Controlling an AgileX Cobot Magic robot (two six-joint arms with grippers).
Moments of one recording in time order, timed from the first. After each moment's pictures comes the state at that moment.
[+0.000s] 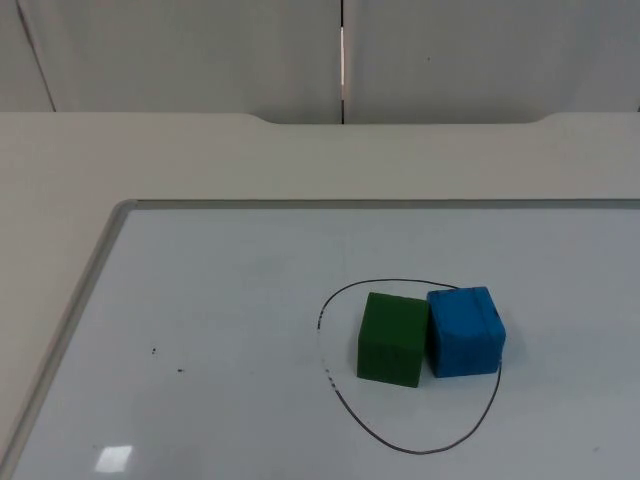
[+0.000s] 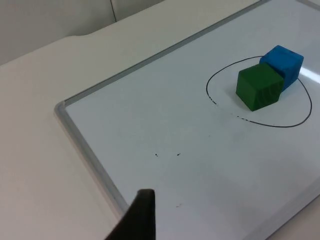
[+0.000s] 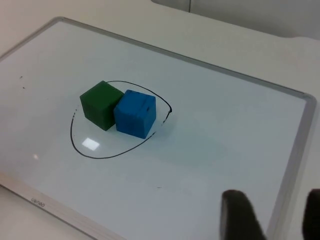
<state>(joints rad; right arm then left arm) 0.41 0.00 -0.52 -0.01 1.08 -0.04 -0.56 0.00 -0.50 -0.01 1.08 0.10</state>
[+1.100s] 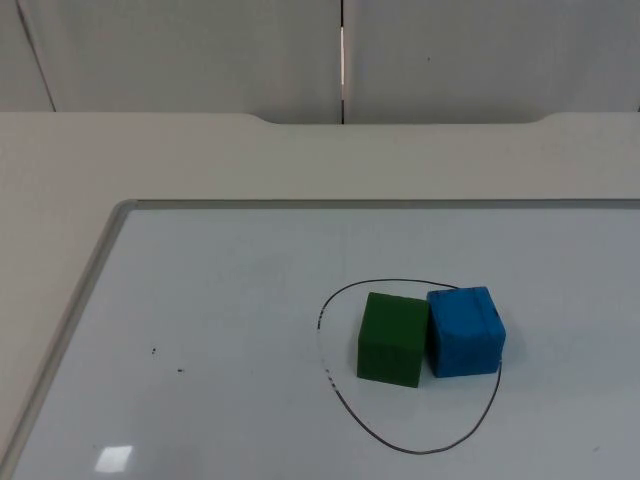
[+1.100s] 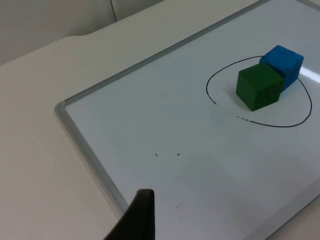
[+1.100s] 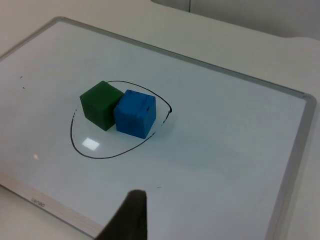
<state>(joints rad) 0.41 0.00 -0.52 -0.01 1.08 -0.04 -0.56 0.00 -0.50 -0.01 1.08 0.10</state>
